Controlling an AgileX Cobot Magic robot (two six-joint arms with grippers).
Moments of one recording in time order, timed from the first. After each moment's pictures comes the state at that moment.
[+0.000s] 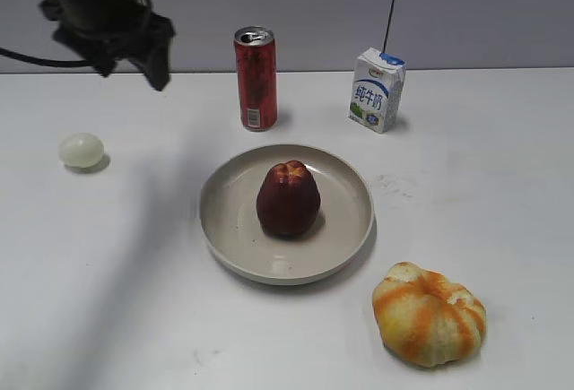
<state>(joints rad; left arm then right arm) -0.33 1.99 -1.79 -0.13 1.20 0.22 0.12 -0.01 -0.50 0.09 1.05 0.05</state>
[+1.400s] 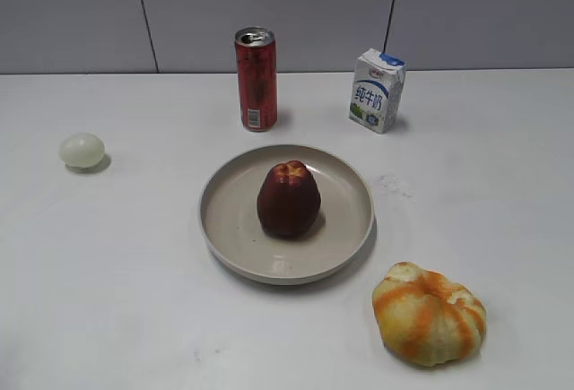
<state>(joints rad) -0.04 0.90 -0.52 -0.08 1.04 0.15 0.12 -0.01 -0.50 0.09 1.05 0.05</state>
